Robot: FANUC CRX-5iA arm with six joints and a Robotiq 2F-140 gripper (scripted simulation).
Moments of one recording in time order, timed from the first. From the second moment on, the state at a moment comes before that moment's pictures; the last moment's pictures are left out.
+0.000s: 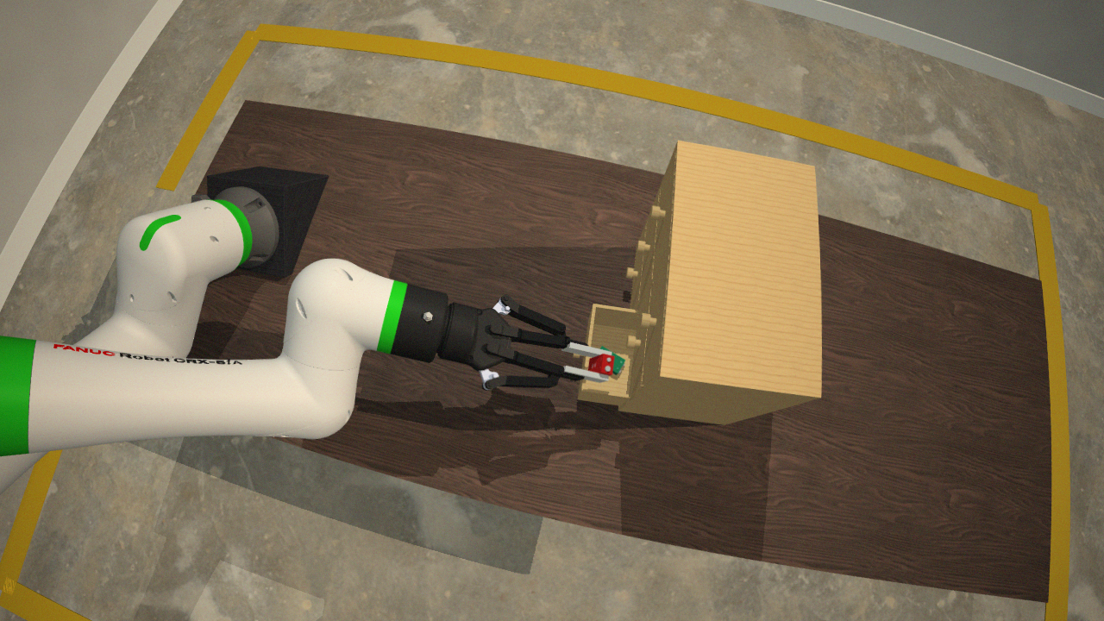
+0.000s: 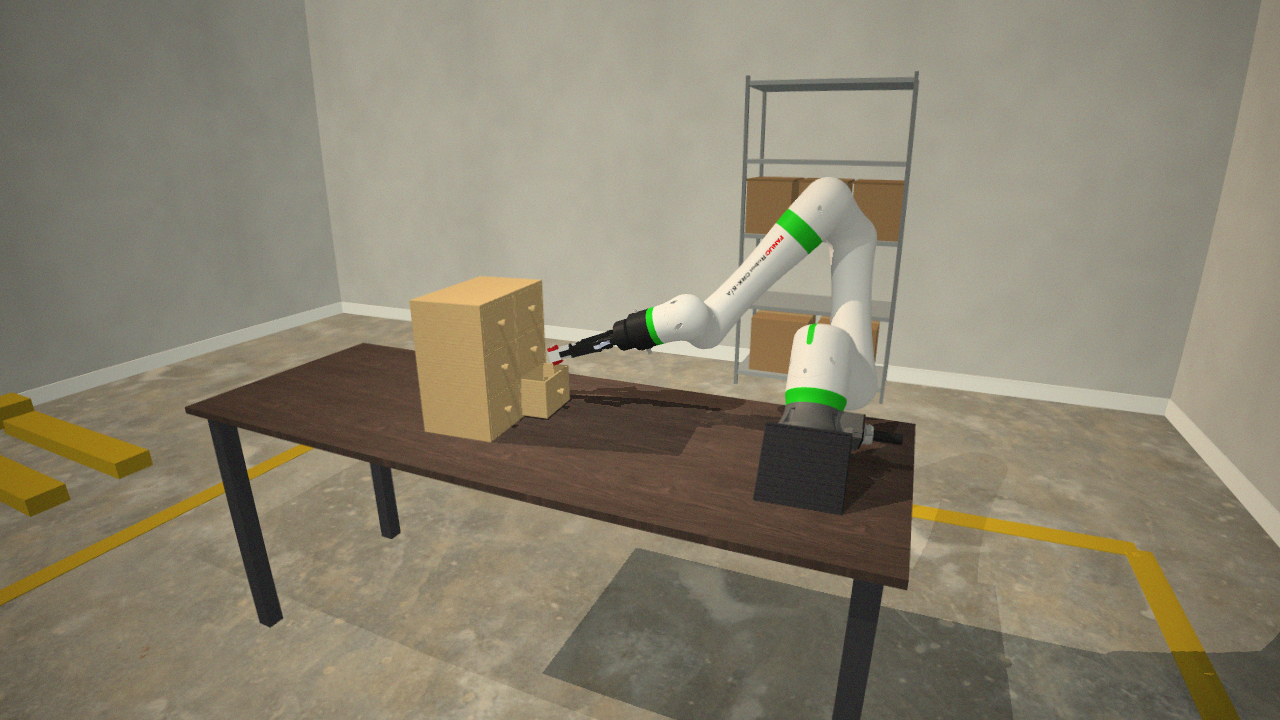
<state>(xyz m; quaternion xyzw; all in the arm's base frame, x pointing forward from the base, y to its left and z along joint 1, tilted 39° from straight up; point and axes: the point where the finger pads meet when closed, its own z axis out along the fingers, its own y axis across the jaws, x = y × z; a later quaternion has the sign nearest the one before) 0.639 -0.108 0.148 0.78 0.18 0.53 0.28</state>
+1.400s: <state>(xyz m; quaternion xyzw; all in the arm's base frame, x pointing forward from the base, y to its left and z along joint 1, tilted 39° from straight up) 0.655 -0.109 0.147 0.78 0.18 0.53 0.28</state>
